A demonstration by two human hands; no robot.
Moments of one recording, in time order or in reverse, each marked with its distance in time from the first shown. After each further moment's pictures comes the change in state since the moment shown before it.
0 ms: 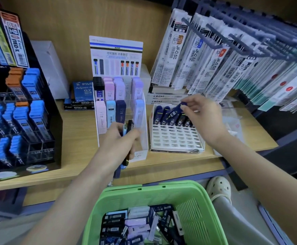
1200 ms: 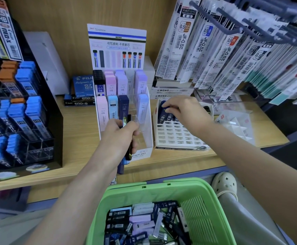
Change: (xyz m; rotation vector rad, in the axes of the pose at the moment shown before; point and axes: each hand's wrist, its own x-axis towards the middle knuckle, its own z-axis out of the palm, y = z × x) left_hand 0.008 0.003 0.001 -0.105 0.063 -0.046; right_hand 0.025 0.015 0.042 -0.289 -0.315 -0.237
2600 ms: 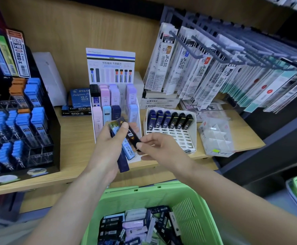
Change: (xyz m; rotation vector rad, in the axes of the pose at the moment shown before) left_hand -0.021 0.002 0.006 -0.375 -0.050 0.069; right_hand -0.080 -0.092 -0.004 0.966 -0.169 0.476
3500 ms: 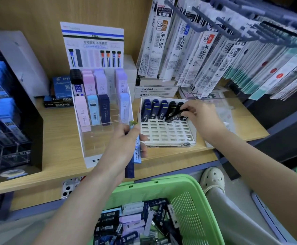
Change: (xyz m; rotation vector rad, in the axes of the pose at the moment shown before) left_hand 0.013 -0.029 0.025 0.262 -0.044 -0.119; right_hand 0.069 0.035 -0.127 -0.886 0.414 -0.319
